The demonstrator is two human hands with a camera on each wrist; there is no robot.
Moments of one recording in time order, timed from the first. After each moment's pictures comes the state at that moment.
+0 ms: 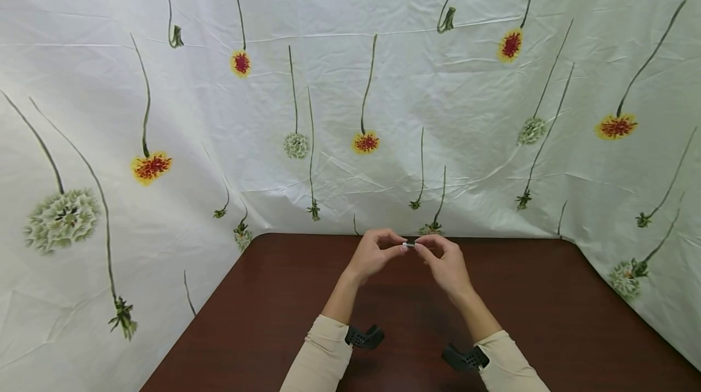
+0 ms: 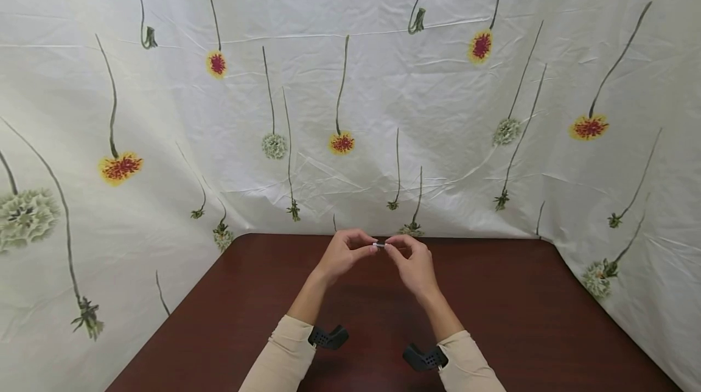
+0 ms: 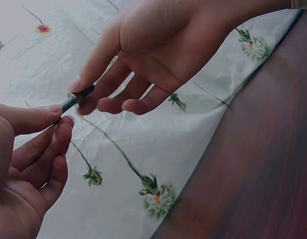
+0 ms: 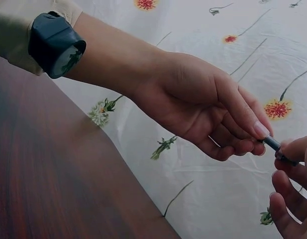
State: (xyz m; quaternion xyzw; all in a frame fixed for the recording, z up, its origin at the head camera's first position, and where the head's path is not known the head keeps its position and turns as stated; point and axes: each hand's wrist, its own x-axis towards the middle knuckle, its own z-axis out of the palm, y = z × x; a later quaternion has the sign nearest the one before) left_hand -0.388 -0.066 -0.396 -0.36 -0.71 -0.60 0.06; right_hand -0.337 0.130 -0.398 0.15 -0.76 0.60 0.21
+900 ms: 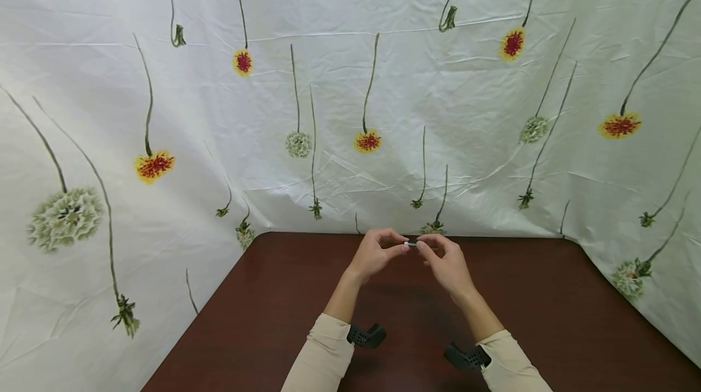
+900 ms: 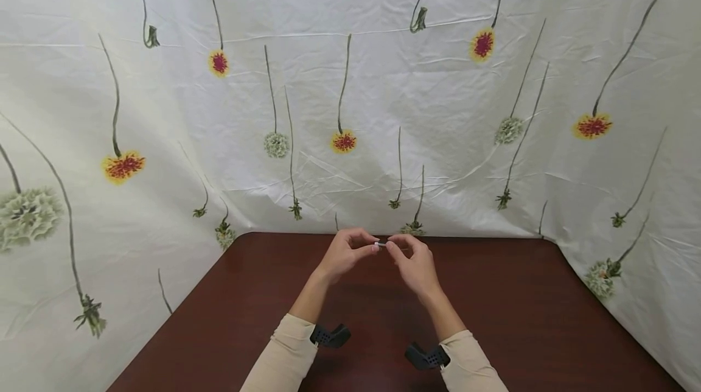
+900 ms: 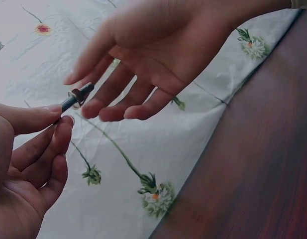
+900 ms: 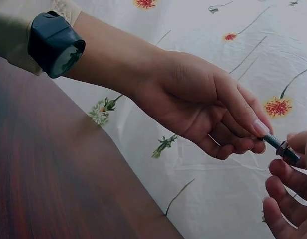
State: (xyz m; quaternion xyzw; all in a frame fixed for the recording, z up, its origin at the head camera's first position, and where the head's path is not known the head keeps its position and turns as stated) left_hand -0.391 -0.065 -0.398 -0.36 -0.71 -0.61 0.06; right_hand -0.336 0.131 -0.398 0.14 -0.76 0.61 0.18
